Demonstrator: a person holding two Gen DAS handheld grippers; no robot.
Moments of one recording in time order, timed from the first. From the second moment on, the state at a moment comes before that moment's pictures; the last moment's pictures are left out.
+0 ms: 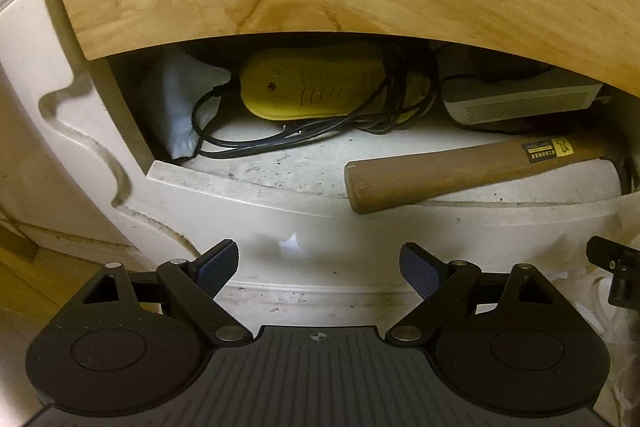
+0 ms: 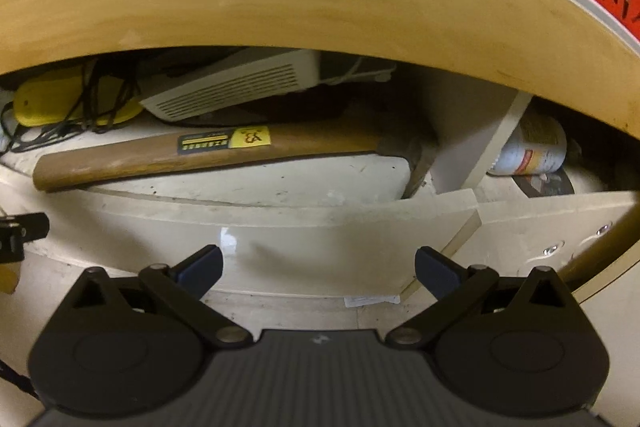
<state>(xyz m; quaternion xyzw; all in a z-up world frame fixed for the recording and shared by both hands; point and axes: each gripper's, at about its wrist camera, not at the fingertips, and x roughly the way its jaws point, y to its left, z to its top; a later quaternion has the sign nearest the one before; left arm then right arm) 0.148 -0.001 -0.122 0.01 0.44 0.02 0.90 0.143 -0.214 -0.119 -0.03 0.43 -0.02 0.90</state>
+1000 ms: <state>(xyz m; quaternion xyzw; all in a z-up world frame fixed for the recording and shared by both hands) 0.144 -0.019 -0.134 0.37 0.39 -0.04 0.84 0.138 -0.195 -0.127 -0.34 0.36 0.08 0.87</state>
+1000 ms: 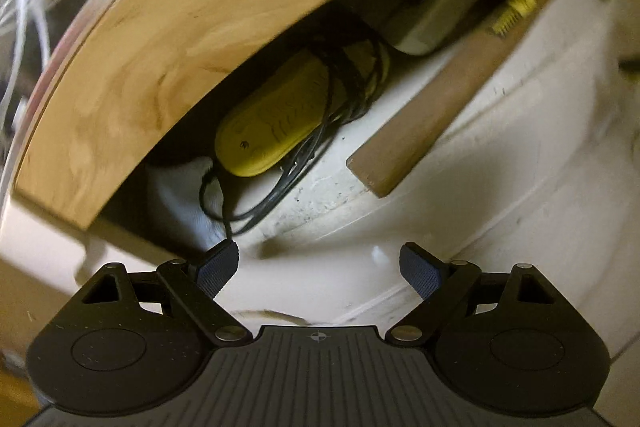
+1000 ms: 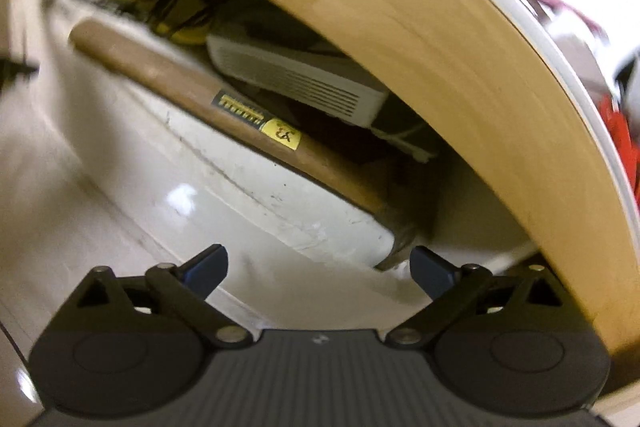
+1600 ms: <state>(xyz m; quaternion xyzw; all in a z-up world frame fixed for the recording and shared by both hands) 0.115 -0.001 -0.202 0.64 0.29 -0.15 0.70 0.122 -0.179 -0.173 -0.62 0.28 0.19 0.71</state>
